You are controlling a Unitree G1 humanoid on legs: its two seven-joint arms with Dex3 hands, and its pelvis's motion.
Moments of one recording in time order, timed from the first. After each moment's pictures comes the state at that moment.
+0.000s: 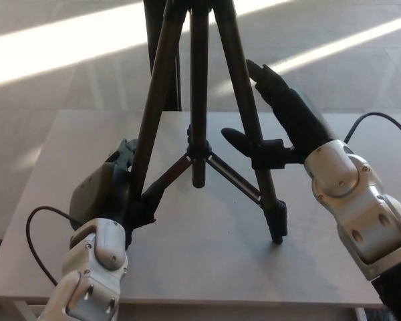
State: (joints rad) left_arm -0.46 0.19 -0.20 0.32 0.53 0.32 0.20; right_arm -0.76 -0.28 0.35 0.25 -0.22 0.33 0.01
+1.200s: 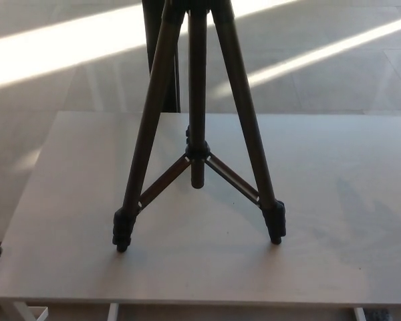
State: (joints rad) left_arm 0.12 0.44 0.40 -0.16 0.18 0.36 -0.22; right_arm -0.04 -0.64 -0.22 -0.26 -0.09 0.46 0.36
